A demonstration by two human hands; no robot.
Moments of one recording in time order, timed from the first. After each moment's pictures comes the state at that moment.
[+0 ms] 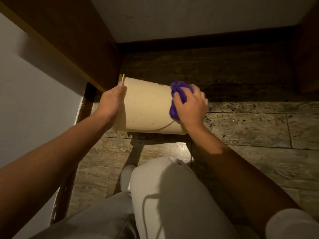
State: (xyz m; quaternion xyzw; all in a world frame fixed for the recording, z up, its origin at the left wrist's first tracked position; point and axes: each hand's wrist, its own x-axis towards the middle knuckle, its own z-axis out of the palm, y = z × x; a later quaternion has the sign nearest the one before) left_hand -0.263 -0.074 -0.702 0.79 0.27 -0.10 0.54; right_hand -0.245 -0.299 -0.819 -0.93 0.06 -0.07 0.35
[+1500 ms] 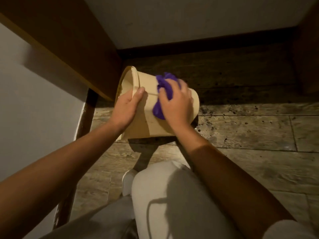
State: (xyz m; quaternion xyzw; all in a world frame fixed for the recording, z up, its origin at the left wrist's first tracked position) left_hand -0.265 -0.114 -0.705 0.84 0.10 -0.10 0.52; right_hand -0.238 -0.263 -0.778 -0.88 0.07 -0.09 0.47
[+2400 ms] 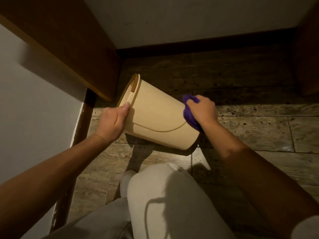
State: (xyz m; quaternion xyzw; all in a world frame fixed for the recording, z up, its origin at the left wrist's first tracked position) left_hand -0.297 -0.070 -0.718 0.95 -0.03 0.01 0.31; right_hand -0.220 -0.347 -0.820 -0.89 0.16 0.15 0.40
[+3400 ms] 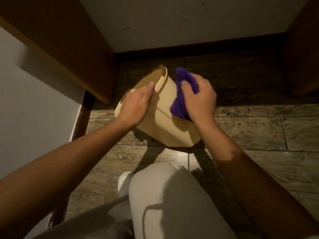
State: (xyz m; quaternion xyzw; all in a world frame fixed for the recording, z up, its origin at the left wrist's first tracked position) left_hand -0.259 -0.148 -0.696 0.94 -0.03 -0.03 0.34; right_hand -0.237 -0.333 -0.759 -0.82 0.10 -0.09 0.56
